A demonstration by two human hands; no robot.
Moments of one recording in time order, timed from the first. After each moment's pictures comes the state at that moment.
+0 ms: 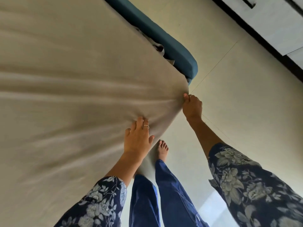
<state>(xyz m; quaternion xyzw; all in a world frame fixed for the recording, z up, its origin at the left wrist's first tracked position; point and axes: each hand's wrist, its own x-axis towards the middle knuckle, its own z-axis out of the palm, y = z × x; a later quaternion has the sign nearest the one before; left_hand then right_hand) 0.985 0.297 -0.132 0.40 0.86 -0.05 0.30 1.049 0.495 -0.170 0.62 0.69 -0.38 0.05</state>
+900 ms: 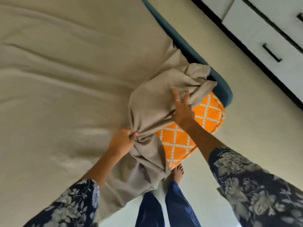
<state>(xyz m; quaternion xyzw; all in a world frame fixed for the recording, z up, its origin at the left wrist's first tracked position) 0.874 0.153 -0.099 0.17 0.92 0.17 0.32 0.919 0.381 -0.124 0.36 0.89 -0.23 0.18</state>
